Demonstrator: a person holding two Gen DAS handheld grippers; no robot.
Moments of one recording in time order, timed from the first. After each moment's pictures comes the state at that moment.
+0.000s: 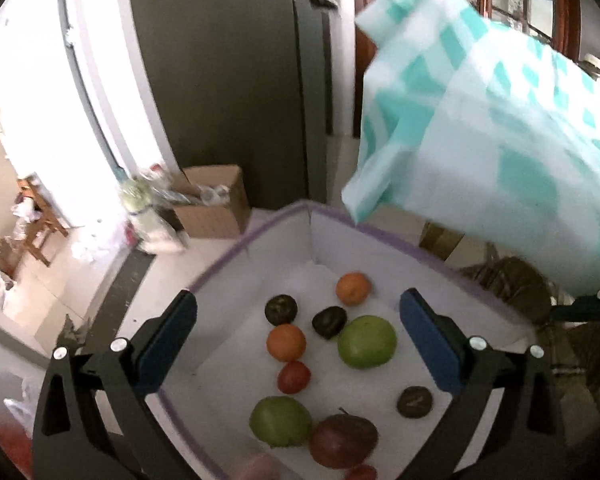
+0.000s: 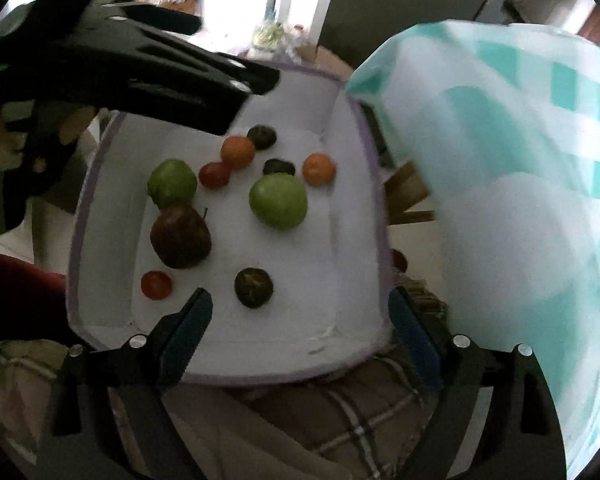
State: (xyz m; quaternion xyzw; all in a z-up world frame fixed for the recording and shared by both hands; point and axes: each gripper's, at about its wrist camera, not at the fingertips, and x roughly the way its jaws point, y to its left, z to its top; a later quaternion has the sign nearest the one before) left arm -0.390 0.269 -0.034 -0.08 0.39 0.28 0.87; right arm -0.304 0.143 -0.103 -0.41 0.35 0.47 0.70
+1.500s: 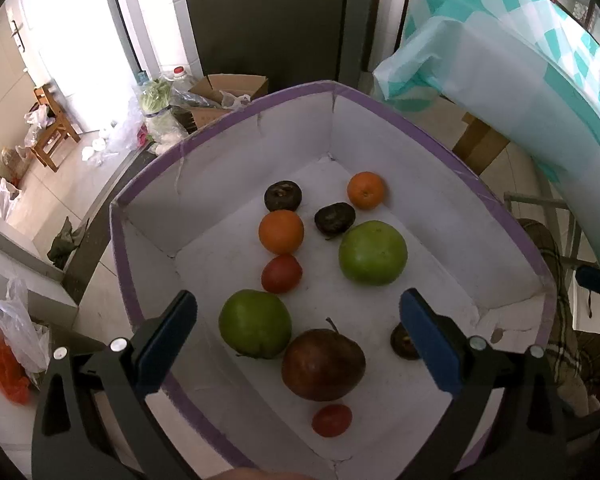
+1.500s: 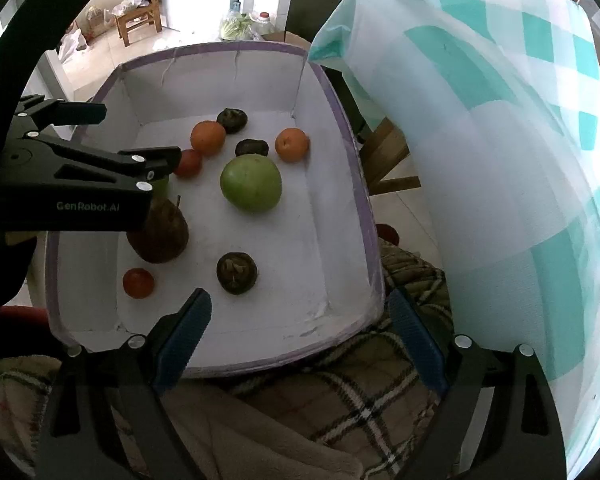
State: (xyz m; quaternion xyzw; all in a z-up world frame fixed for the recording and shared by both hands) left arm -0.414 0.258 -0.104 -0.20 0.48 0.31 0.79; right arm -0.290 0.144 -0.125 -0.41 0.39 0.43 0.70
